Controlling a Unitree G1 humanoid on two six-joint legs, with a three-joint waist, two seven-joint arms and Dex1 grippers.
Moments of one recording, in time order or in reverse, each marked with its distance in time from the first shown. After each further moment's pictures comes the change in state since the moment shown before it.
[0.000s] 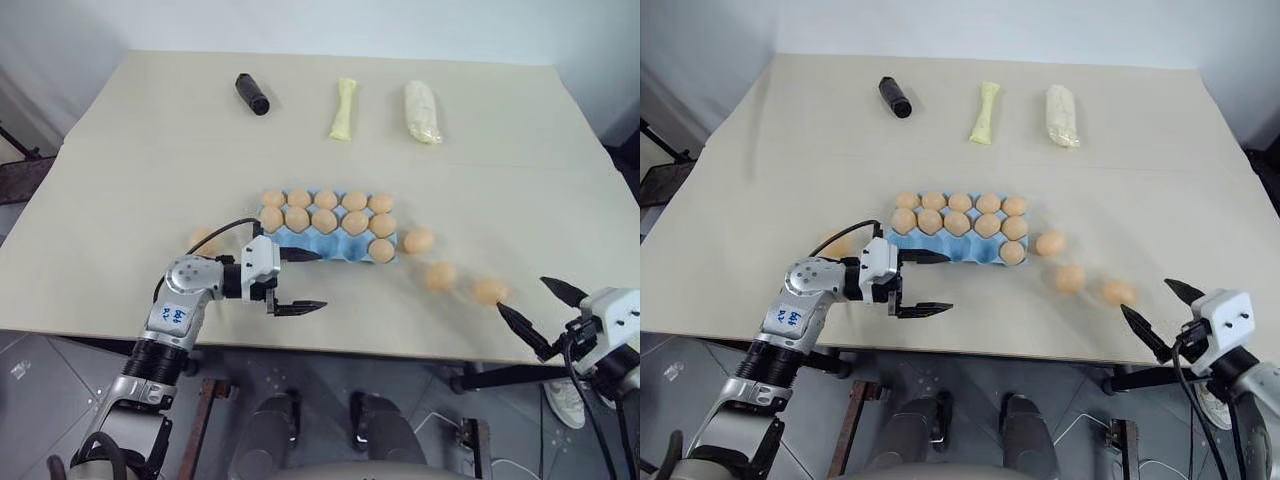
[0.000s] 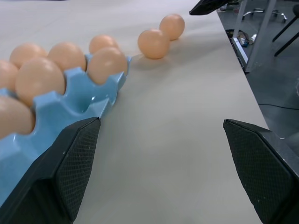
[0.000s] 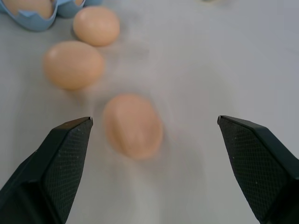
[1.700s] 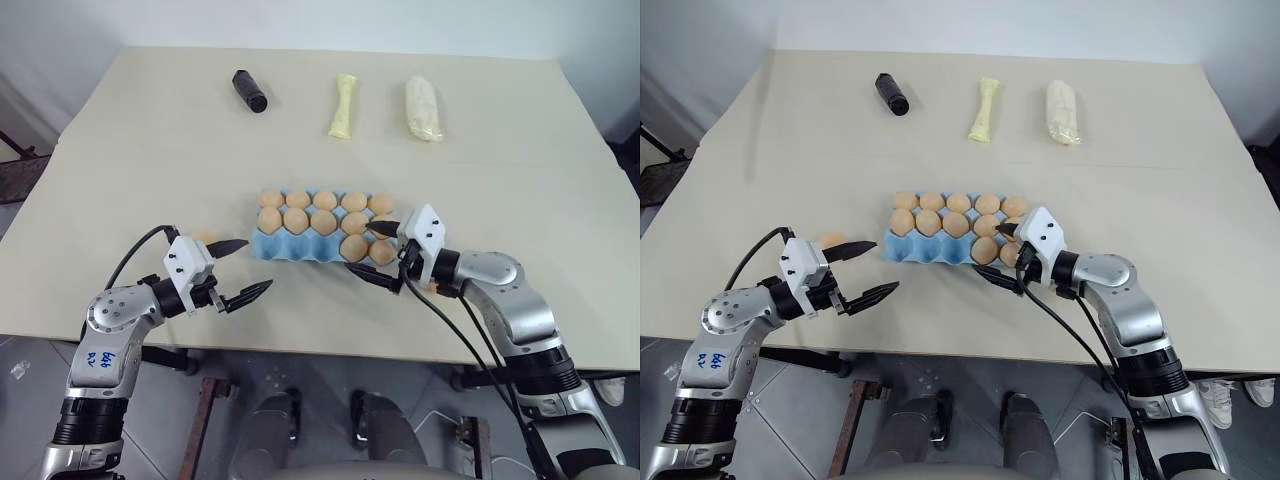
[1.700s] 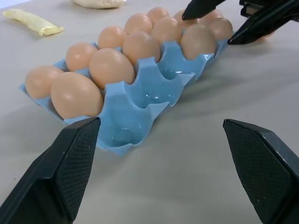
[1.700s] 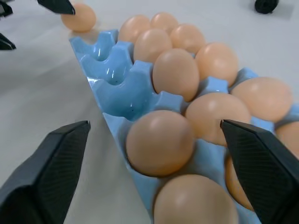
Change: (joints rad) left arm 0.300 0.119 0.274 -0.319 -0.061 0.174 0.280; right arm -0.674 0.165 0.593 0.032 -0.117 0.243 0.018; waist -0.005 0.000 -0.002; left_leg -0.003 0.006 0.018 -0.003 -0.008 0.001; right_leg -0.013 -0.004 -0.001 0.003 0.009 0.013
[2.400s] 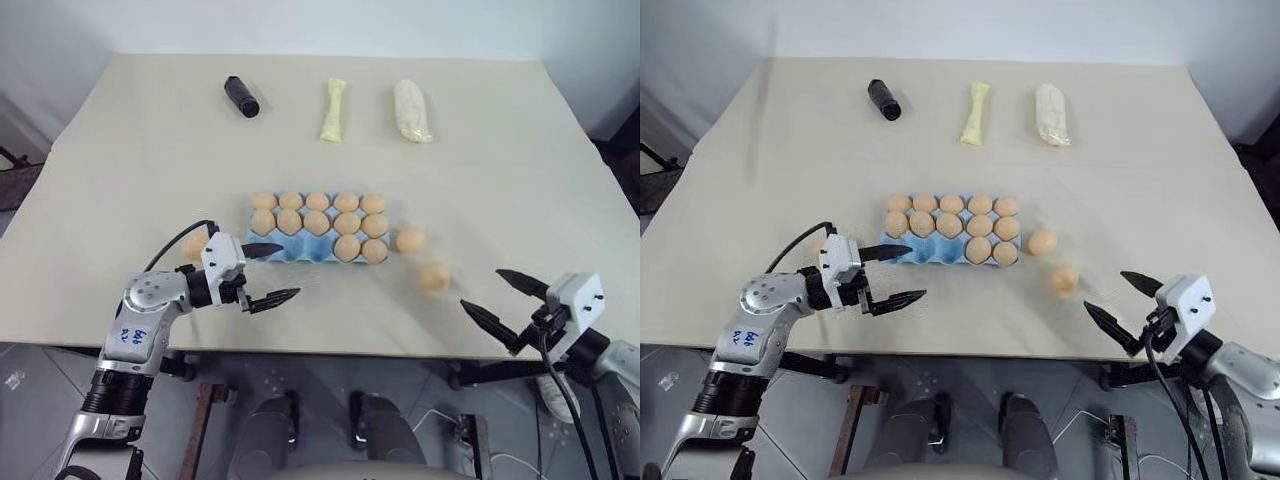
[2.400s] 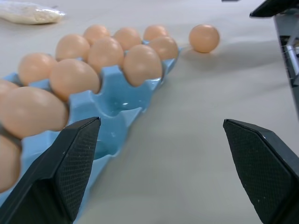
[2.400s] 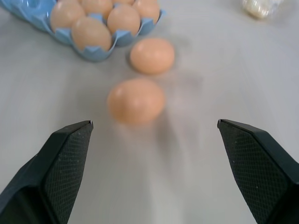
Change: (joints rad) left arm -0.156 -0.043 -0.149 0.145 0.005 -0.035 -0.133; right arm 0.687 -0.115 -0.532 -0.224 0.154 -0.113 0.013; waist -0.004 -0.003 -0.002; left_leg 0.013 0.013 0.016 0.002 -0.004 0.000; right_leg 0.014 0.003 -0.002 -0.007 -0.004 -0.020
